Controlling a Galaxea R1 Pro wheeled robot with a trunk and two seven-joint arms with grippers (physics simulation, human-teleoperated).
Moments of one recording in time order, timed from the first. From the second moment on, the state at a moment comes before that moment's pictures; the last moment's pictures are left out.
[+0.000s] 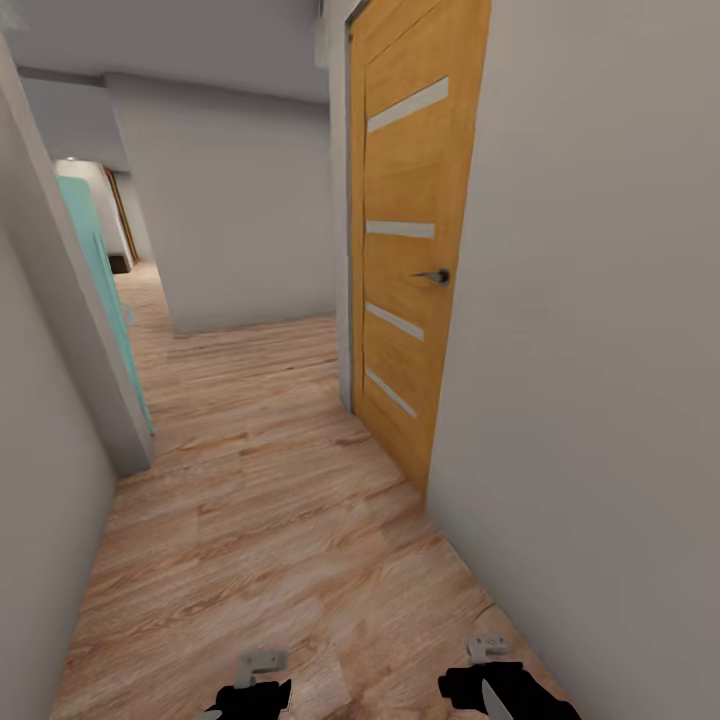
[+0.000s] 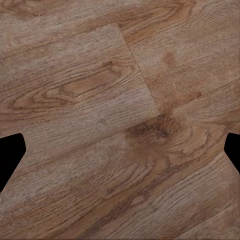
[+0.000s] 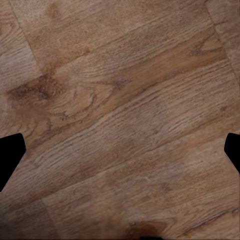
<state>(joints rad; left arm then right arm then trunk) -0.41 -0.05 -0.16 -0.26 0.23 -0.04 0.00 -0.49 0.04 -0.03 -0.29 0.03 0.30 0.02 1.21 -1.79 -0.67</state>
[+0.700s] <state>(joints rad) -0.41 -0.05 -0.16 -0.26 0.23 -0.04 0.00 -0.49 0.04 -0.03 -0.29 0.03 0.30 0.03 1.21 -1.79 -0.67</state>
